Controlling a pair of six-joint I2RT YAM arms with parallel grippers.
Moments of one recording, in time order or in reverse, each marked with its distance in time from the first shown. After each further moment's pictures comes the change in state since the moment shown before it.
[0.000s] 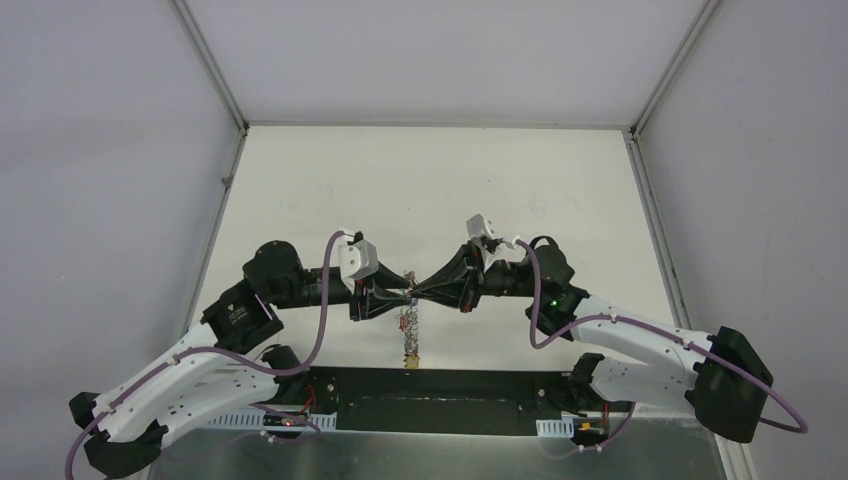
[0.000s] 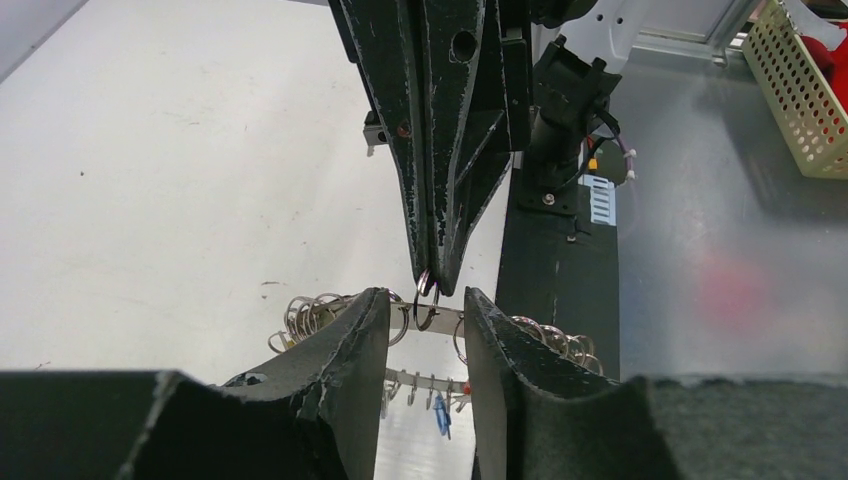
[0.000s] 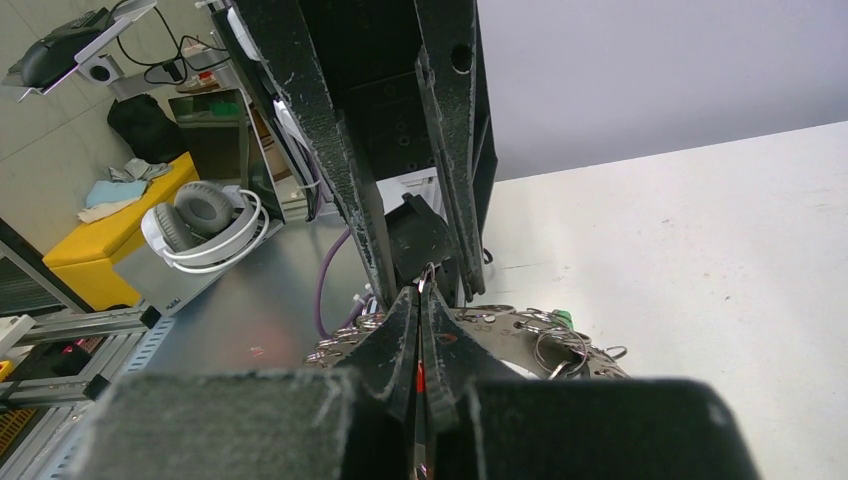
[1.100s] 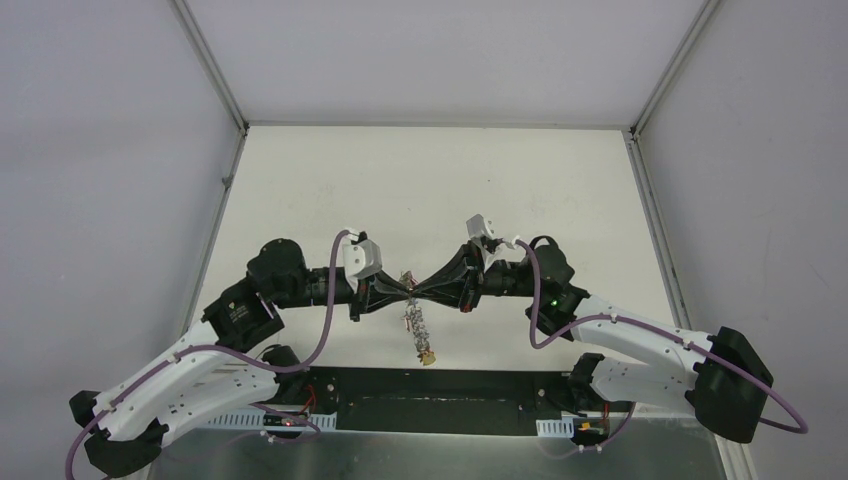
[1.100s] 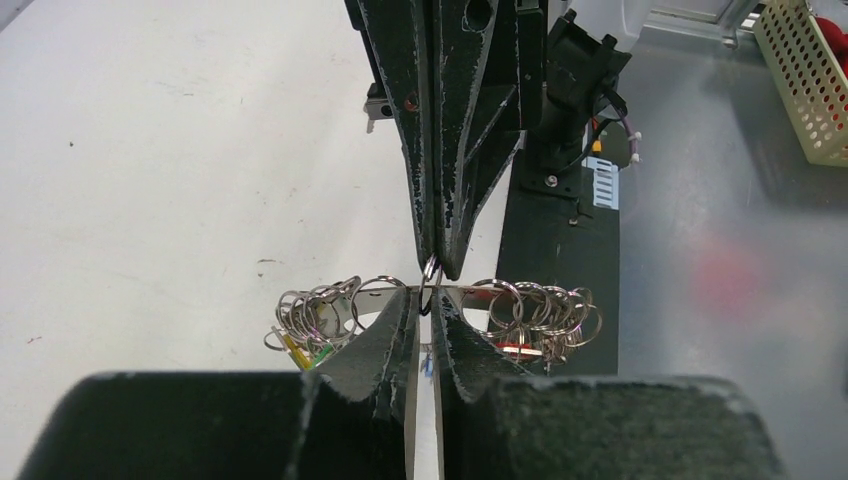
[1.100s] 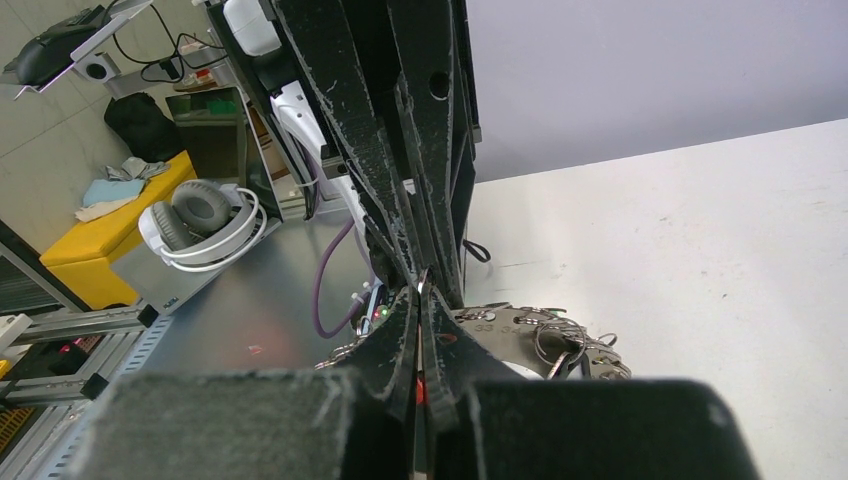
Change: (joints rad) left arm 0.000 0.013 0.011 -0.053 -0.012 0.007; right arm 0.000 -0.001 -0.001 -0.006 0.000 -0.005
